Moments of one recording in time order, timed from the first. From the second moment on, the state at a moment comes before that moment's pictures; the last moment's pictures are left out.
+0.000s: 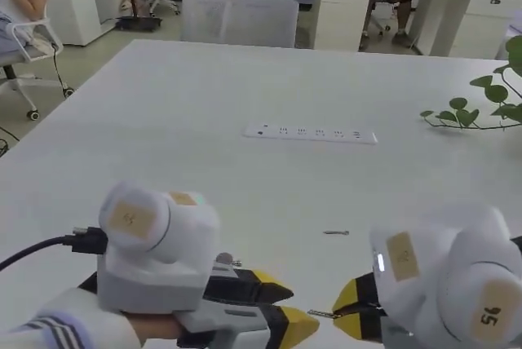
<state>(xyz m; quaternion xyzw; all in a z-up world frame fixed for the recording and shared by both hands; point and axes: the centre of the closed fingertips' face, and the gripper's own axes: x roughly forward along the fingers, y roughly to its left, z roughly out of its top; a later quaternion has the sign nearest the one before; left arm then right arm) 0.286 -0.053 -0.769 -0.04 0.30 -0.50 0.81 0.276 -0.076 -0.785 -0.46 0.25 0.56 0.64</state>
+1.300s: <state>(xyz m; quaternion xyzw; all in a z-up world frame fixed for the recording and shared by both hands) 0.275 -0.061 -0.769 -0.10 0.34 -0.50 0.79 0.271 -0.067 -0.778 -0.47 0.23 0.56 0.65</state>
